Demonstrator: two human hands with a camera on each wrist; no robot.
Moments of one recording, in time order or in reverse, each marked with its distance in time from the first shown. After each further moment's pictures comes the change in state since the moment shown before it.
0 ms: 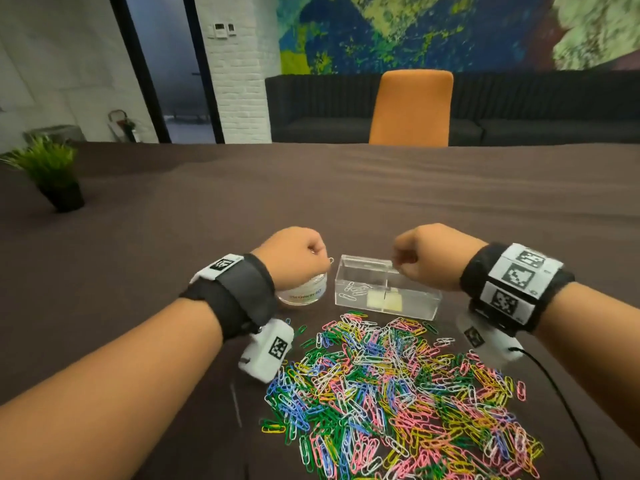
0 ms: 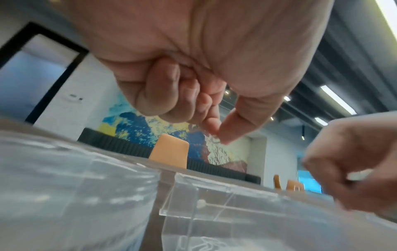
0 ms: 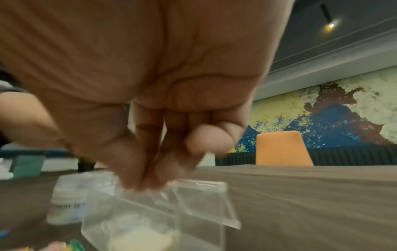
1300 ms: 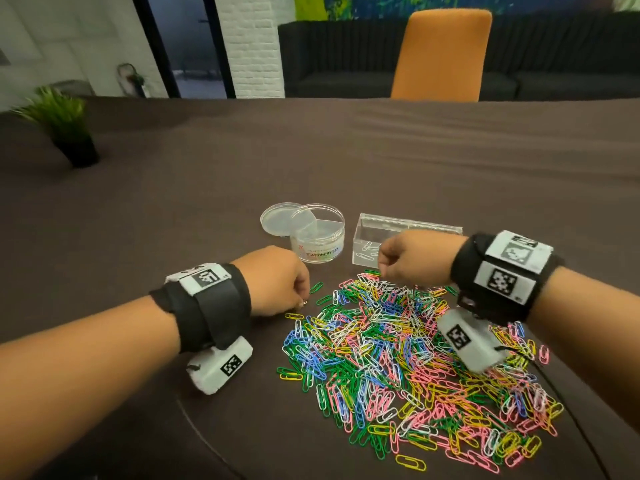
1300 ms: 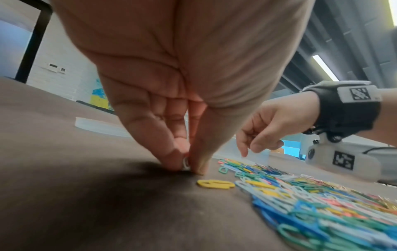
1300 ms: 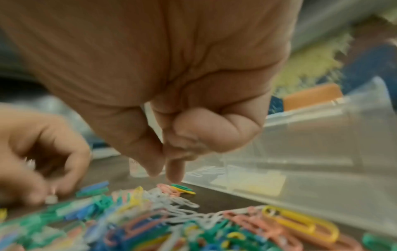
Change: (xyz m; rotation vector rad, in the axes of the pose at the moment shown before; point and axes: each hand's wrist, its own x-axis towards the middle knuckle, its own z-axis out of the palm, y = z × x) left_hand -0.066 -0.044 0.021 0.322 -0.383 -0.055; right_hand 0.001 -0.039 0.048 0.186 -0.325 -0.008
